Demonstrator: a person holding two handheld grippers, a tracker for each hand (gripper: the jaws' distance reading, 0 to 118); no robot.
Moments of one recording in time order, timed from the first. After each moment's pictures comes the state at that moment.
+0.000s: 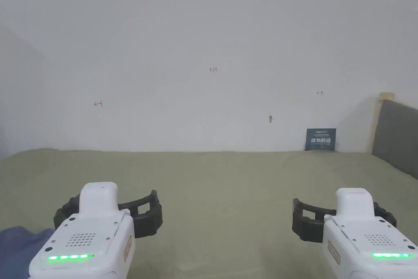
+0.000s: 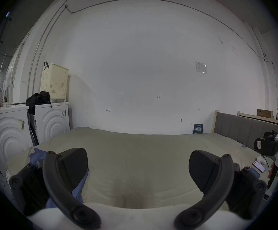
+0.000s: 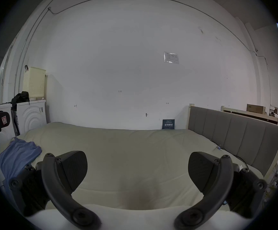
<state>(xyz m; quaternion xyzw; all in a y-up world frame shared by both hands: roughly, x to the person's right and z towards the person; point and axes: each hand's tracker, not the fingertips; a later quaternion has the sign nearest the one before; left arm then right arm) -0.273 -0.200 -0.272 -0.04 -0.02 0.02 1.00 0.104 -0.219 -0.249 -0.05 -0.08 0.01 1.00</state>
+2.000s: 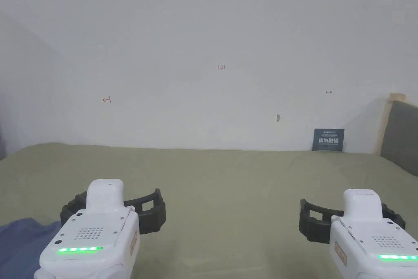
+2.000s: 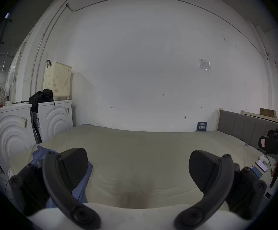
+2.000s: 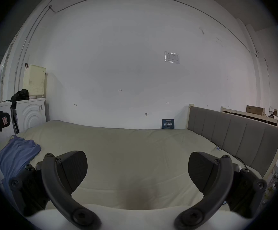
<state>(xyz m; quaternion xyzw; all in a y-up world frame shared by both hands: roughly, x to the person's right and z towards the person) -0.281 -0.206 -0.274 -0.05 0.00 0.02 1.00 0.099 -0.219 -0.248 -0.05 -0.08 0.02 1.00</state>
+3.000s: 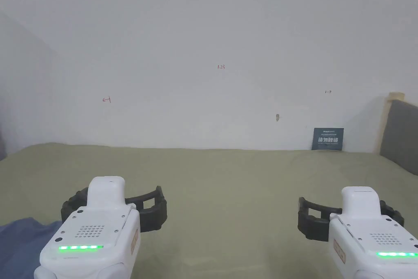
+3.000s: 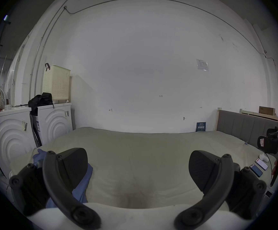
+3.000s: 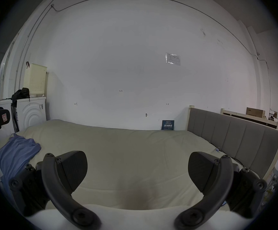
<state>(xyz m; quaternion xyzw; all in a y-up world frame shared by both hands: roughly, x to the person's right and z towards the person) -0.278 -0.201 -0.270 -0.04 -0.01 0.01 1.00 0.100 -0.216 -0.246 -0.05 -0.08 0.03 1.00</state>
